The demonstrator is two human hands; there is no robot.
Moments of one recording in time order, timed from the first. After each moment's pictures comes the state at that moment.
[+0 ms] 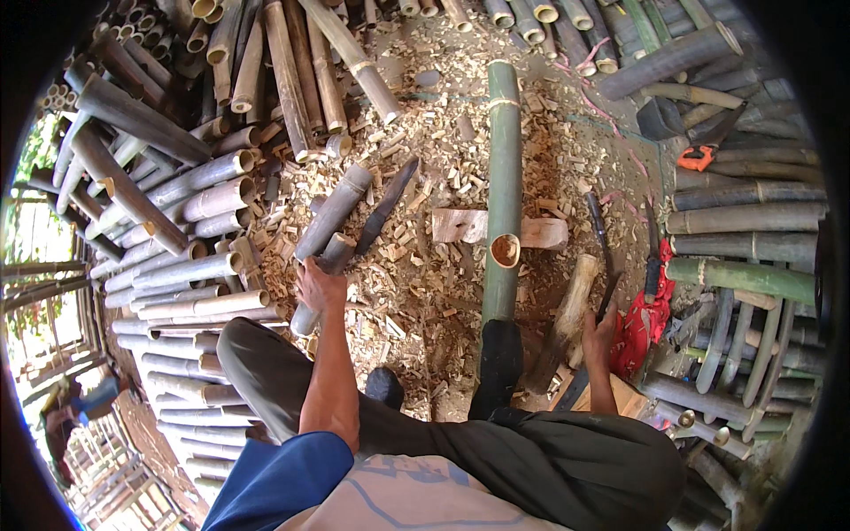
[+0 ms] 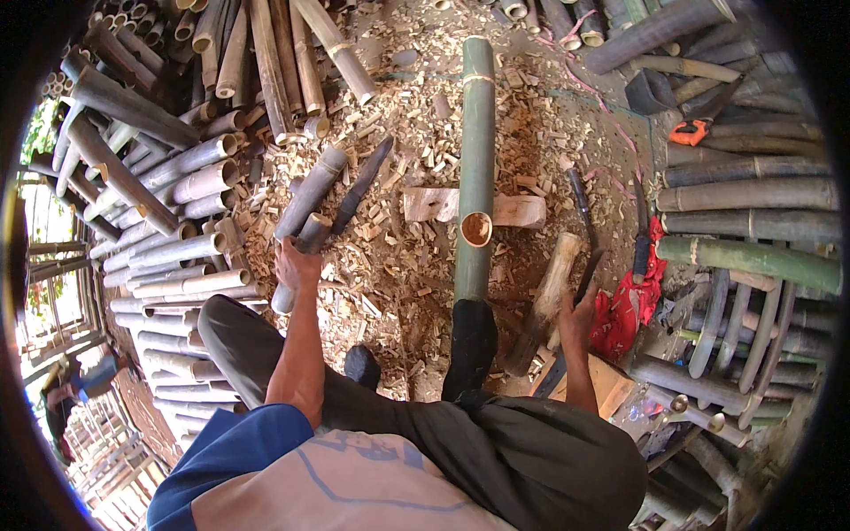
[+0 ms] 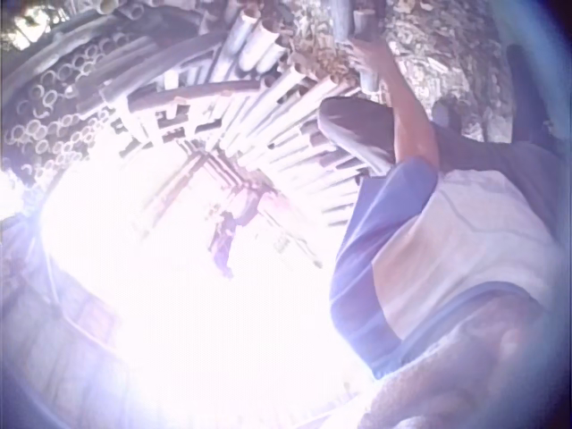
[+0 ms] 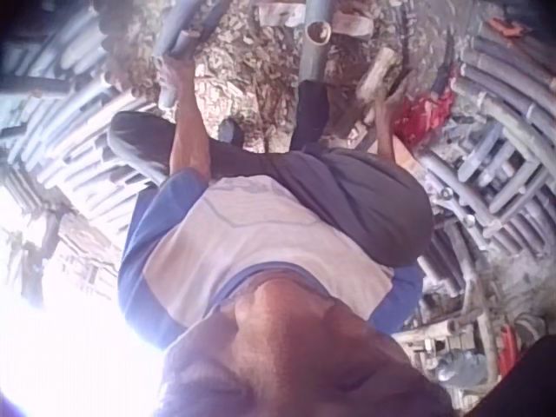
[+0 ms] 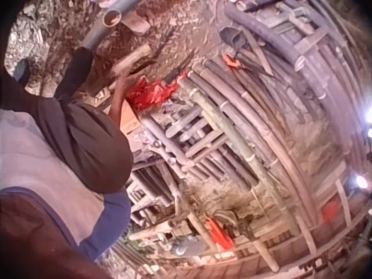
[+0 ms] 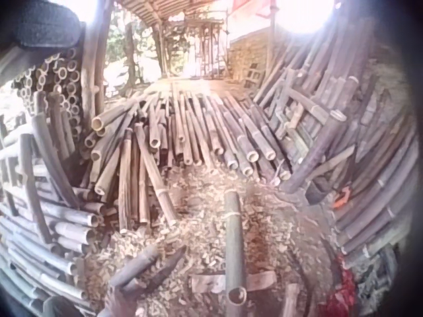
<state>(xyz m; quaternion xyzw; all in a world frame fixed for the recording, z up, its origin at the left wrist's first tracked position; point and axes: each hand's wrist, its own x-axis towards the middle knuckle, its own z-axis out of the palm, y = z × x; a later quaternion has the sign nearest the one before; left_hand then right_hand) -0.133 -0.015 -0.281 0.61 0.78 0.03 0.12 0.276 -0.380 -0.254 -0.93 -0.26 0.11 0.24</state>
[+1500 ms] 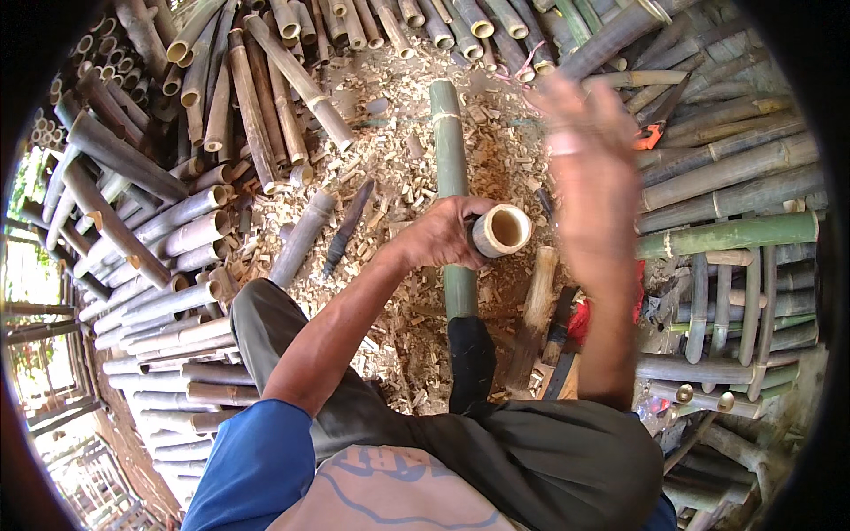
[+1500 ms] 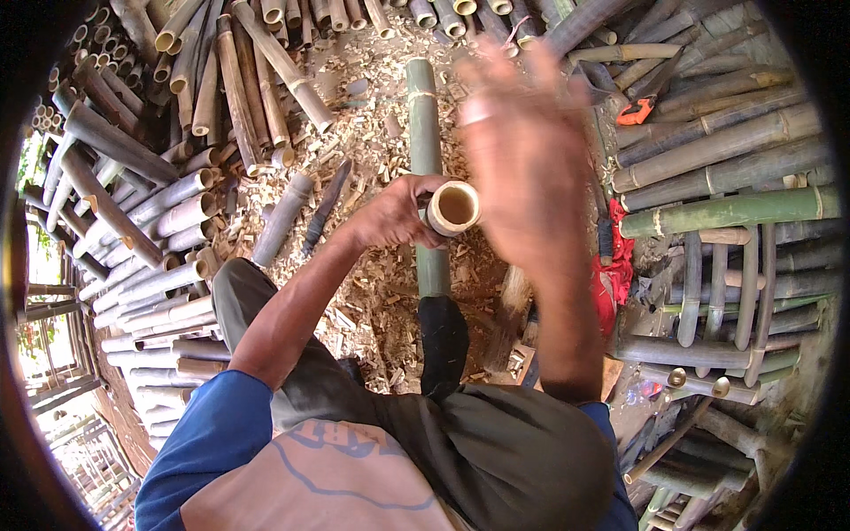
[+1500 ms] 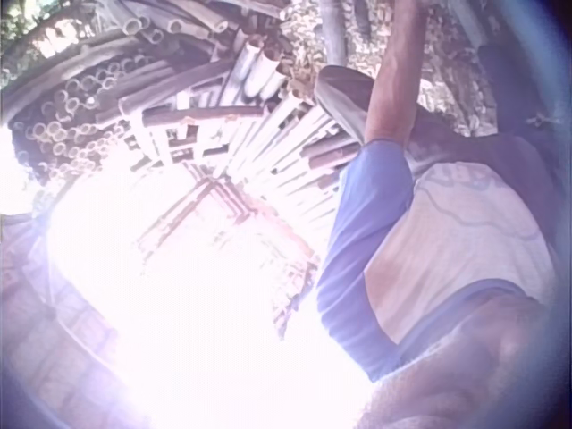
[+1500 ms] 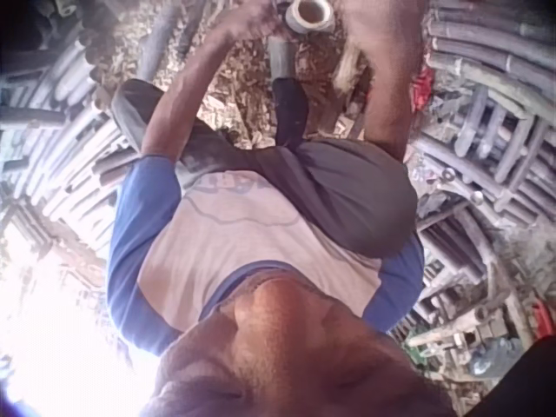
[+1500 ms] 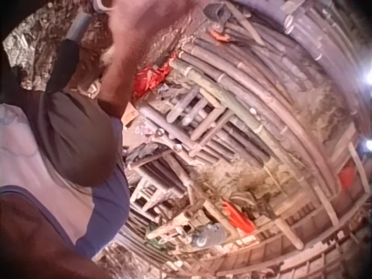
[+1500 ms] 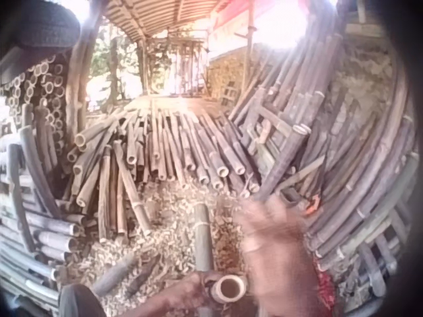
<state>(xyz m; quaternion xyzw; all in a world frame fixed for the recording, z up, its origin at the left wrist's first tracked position) 0.115 -0.037 -0.124 0.76 0.05 0.04 0.65 0.250 -0.171 0.027 -0.79 -0.58 -0.07 0.21</state>
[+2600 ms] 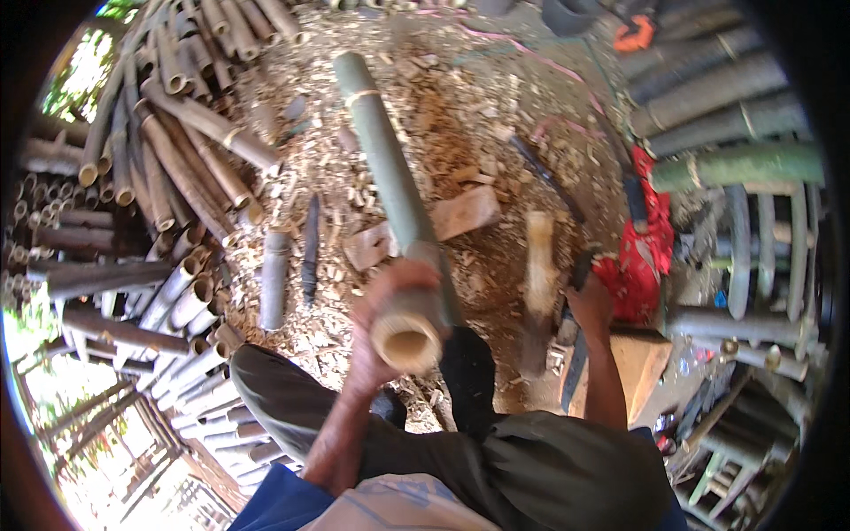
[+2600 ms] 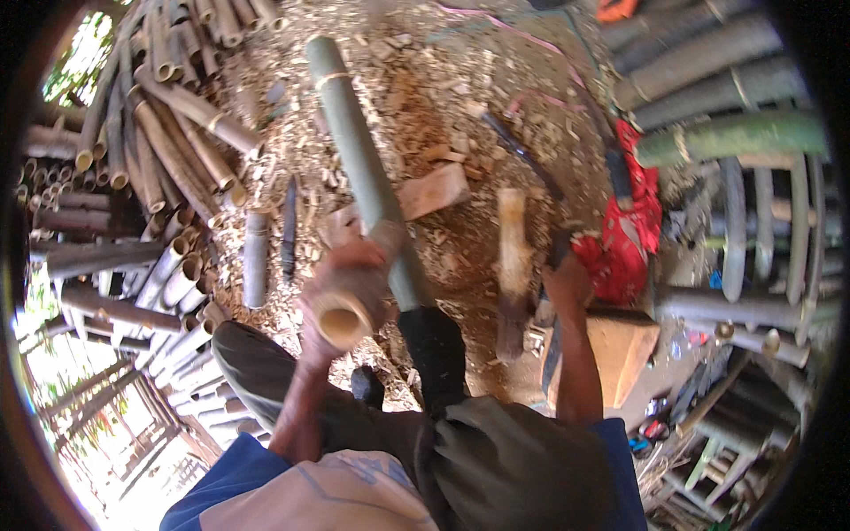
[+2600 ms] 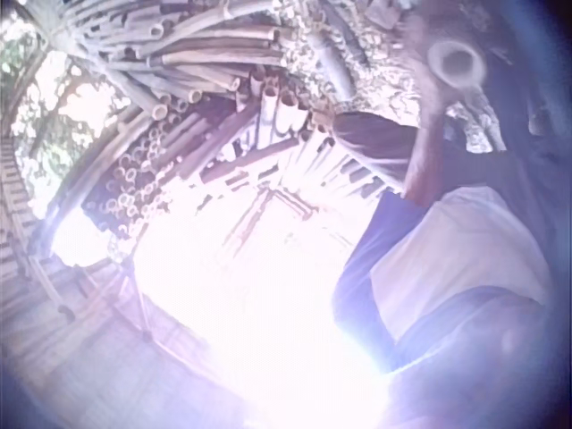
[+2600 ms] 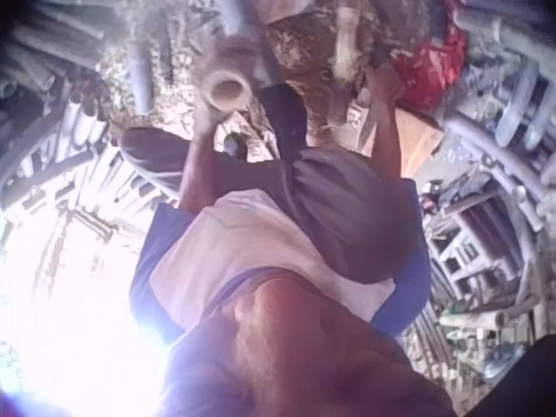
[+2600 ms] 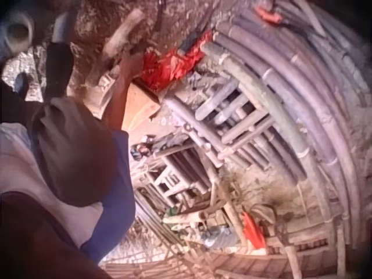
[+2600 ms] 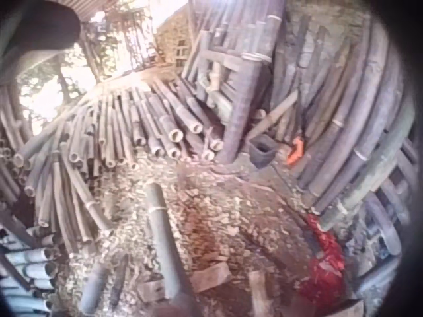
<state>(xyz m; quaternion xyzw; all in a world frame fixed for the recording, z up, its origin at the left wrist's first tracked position) 0.110 -0.107 -0.112 0.76 0.18 0.15 0.61 0.307 -0.424 -0.283 -0.96 -0.10 0.25 0.05</state>
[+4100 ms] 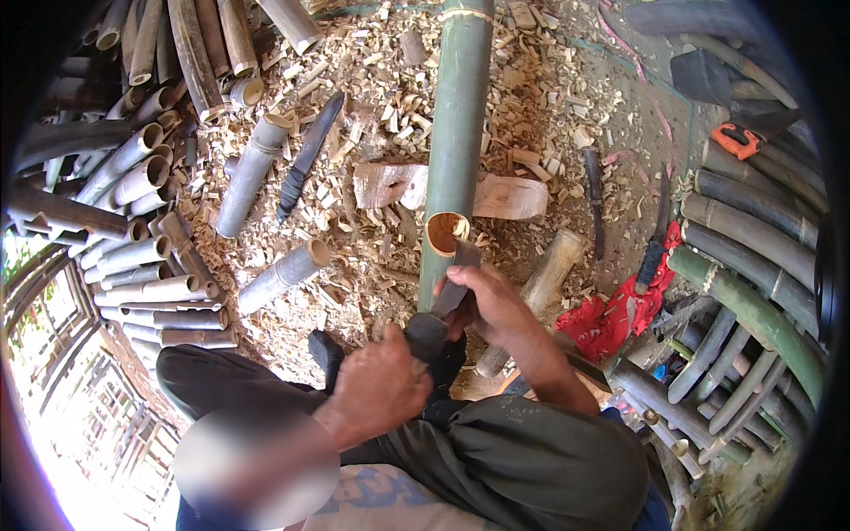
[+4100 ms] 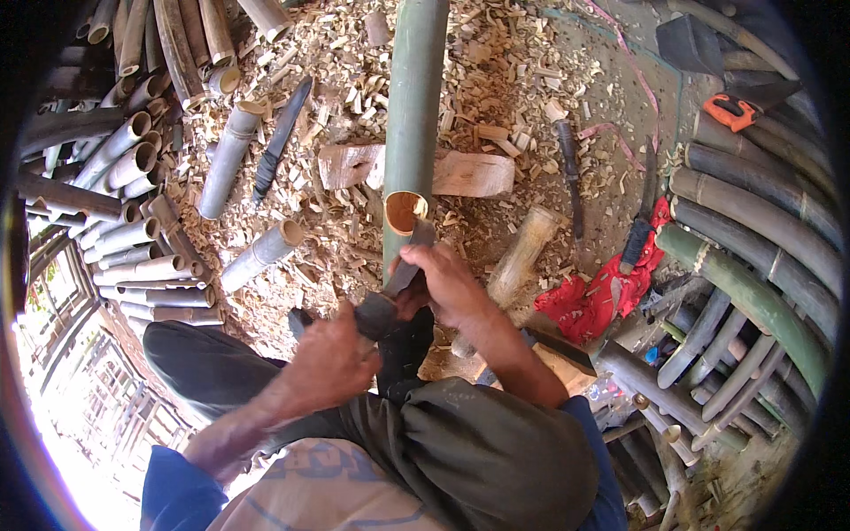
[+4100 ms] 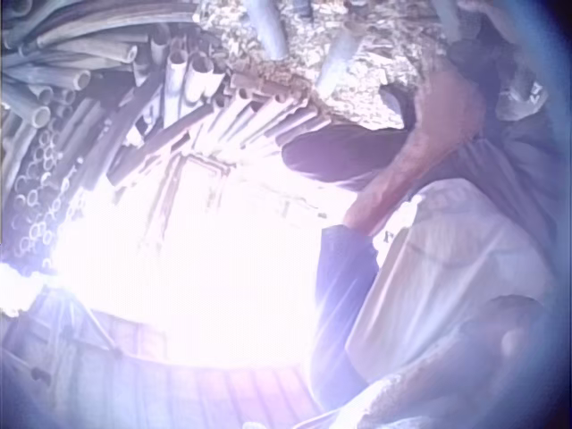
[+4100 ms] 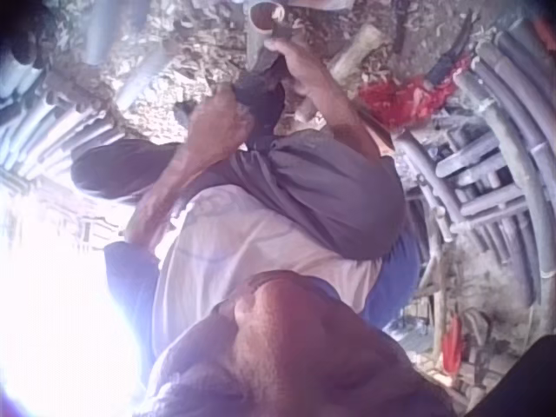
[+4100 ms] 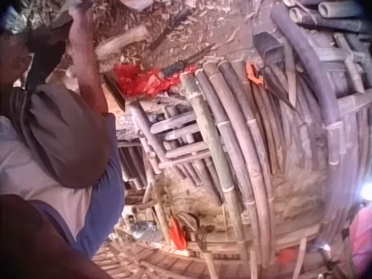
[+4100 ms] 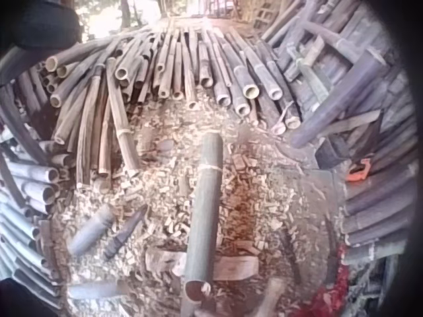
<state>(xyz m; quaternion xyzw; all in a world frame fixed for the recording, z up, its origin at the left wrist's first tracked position) 0.068 -0.146 -0.095 0.70 0.44 -0.33 0.46 0.245 -0.220 -0.208 -0.49 0.10 0.77 0.40</state>
